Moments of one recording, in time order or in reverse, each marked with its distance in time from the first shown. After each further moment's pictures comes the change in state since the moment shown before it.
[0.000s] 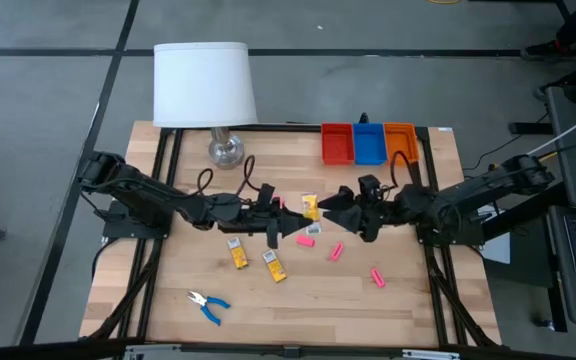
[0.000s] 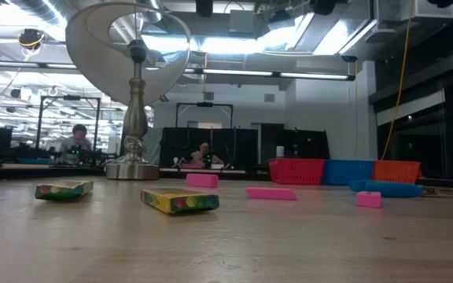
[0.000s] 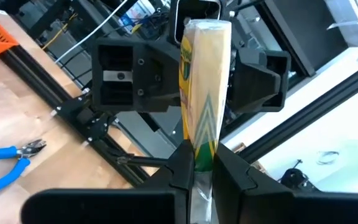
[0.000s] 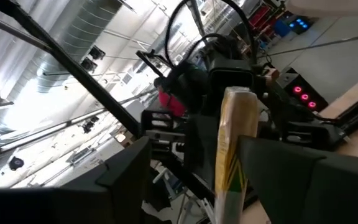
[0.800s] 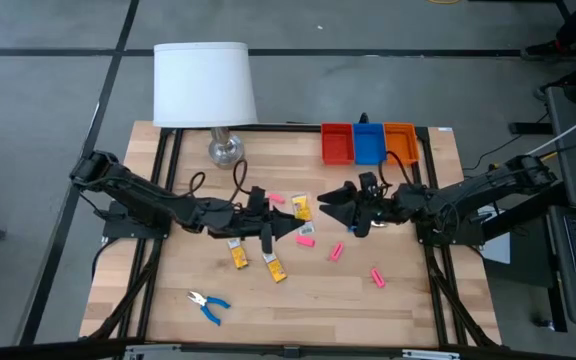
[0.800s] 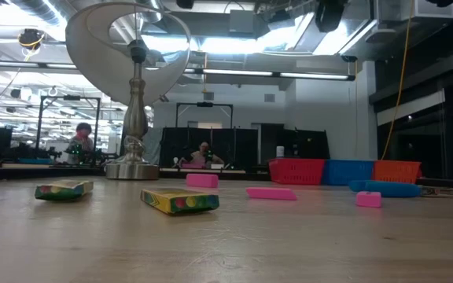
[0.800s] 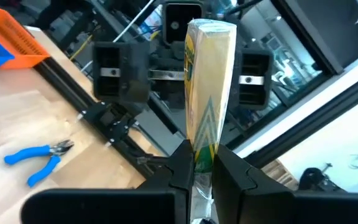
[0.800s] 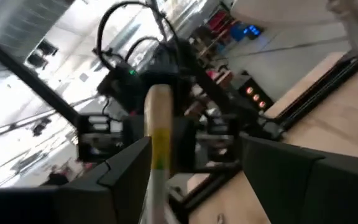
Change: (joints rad) left arm -0.072 -0.070 0.001 -0.132 -0.144 0.033; right arm -0.012 -0.040 -0.001 -0.146 0.082 -0.023
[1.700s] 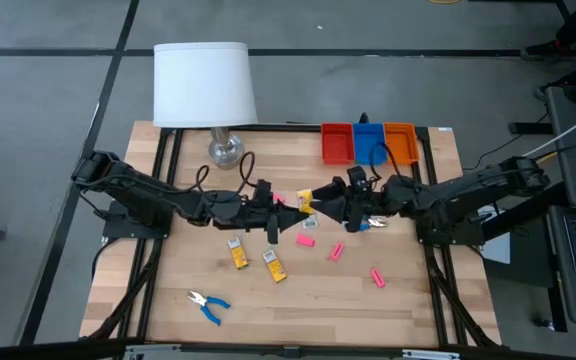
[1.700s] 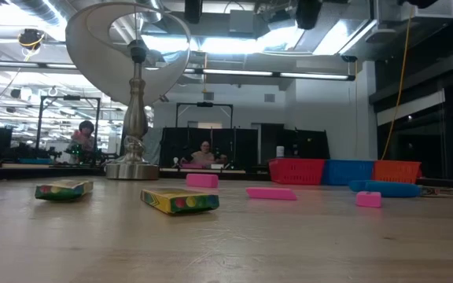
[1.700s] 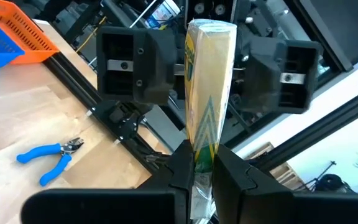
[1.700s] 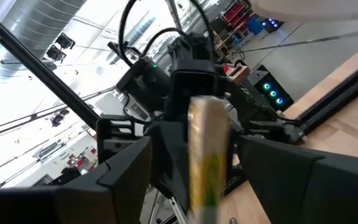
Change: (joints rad) left arm 0.075 0.015 0.000 -0.018 0.091 -0.024; right arm -0.083 0.096 0.079 0.037 -0.147 -0.002
